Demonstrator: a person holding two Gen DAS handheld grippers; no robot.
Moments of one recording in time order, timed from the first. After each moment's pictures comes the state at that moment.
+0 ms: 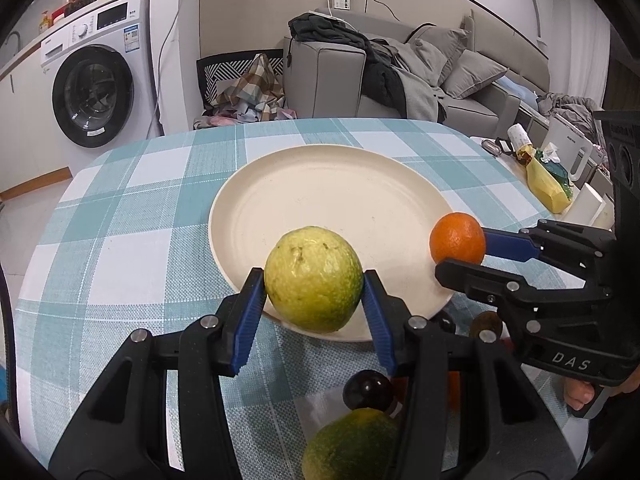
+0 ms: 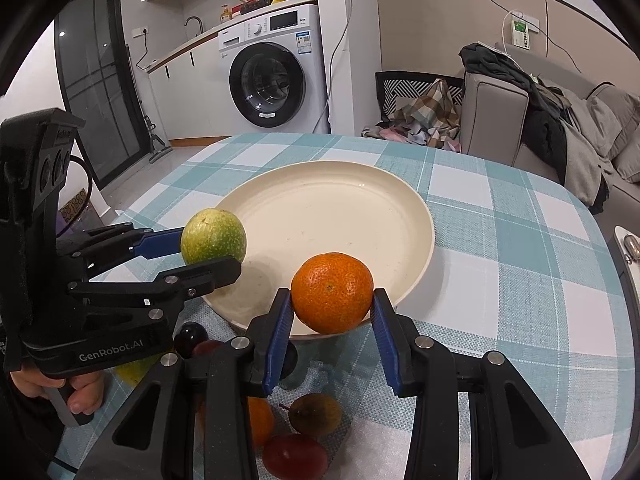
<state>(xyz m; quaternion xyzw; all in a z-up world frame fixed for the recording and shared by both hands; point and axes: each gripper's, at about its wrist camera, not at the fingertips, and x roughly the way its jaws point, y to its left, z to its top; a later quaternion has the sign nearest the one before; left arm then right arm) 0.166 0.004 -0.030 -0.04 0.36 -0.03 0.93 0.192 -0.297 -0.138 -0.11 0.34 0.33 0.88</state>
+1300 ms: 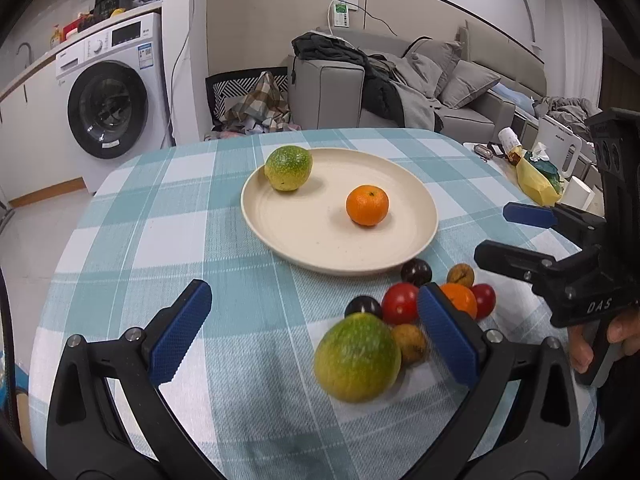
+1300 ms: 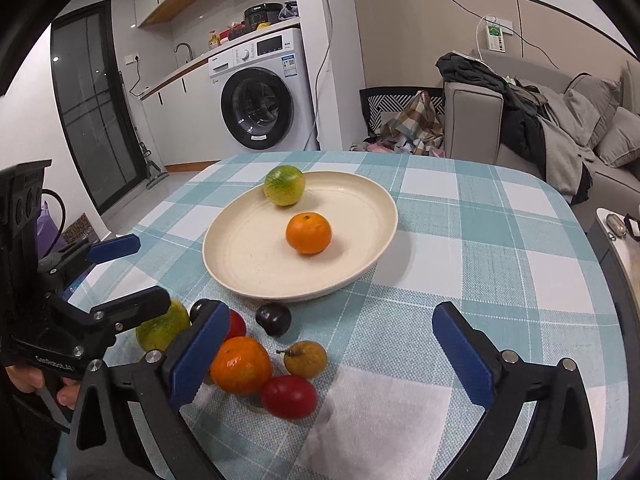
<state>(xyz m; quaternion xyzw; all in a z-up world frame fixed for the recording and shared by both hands) 0.081 0.008 -0.011 -0.03 0.34 -0.02 0.94 0.161 -0.338 -0.130 -0.07 0.32 0.31 0.89</state>
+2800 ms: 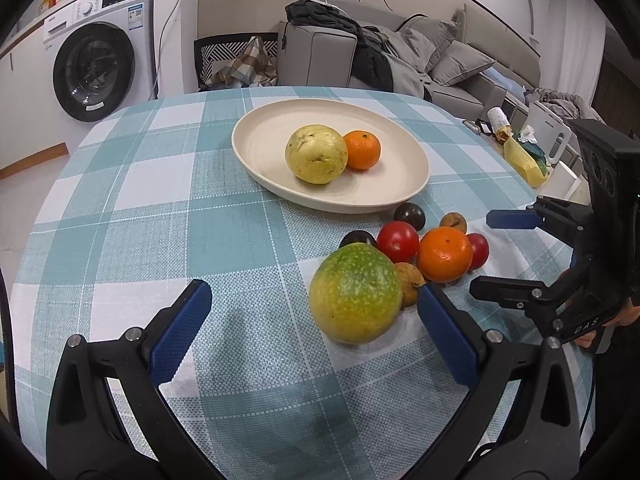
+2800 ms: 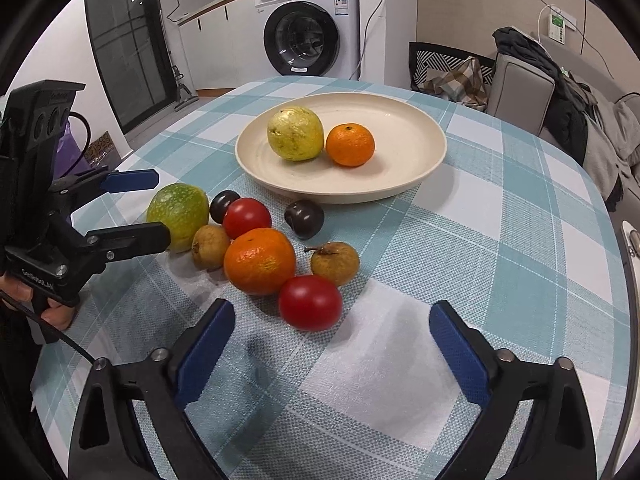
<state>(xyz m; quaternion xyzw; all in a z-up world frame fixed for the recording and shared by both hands) 0.075 0.015 -0.037 -0.06 0.39 -0.05 0.92 0.135 -0.332 -0.162 -0.17 0.39 0.36 0.83</state>
